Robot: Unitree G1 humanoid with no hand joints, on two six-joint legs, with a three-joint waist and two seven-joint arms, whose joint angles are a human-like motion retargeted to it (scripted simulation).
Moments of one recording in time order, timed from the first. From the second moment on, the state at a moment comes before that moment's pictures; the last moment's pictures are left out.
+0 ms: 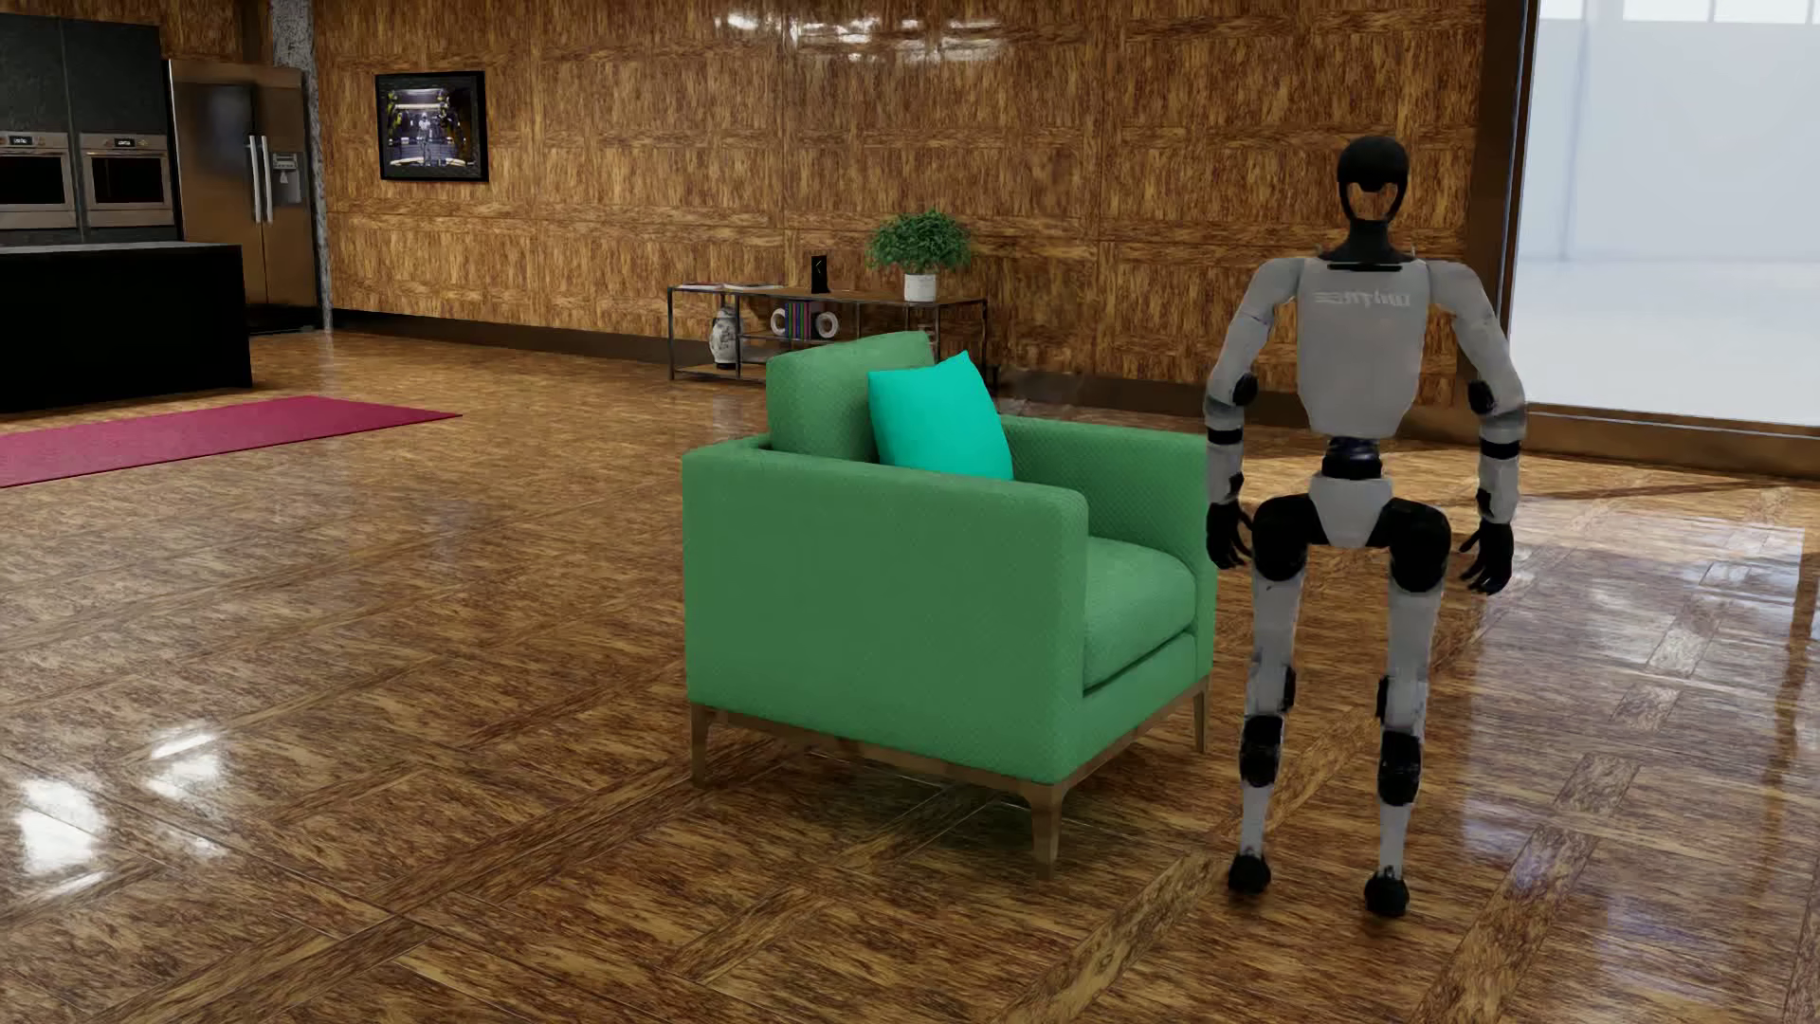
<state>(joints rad) -0.26 -0.21 0.02 0.05 0.05 0.03 0.00 0.00 -0.04 0.57 0.50 0.20 0.29 -0.13 -0.16 0.37 -0.46 0.00 0.00 -0.51 0.55 0.87 0.83 0.00 0.00 0.00 0.00 0.00 0.00</state>
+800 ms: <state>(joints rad) -0.24 -0.22 -0.06 0.12 0.11 0.04 0.00 0.00 -0.05 0.67 0.53 0.17 0.29 -0.26 -0.27 0.39 -0.41 0.00 0.00 -0.49 0.58 0.88 0.84 0.00 0.00 0.00 0.00 0.00 0.00</state>
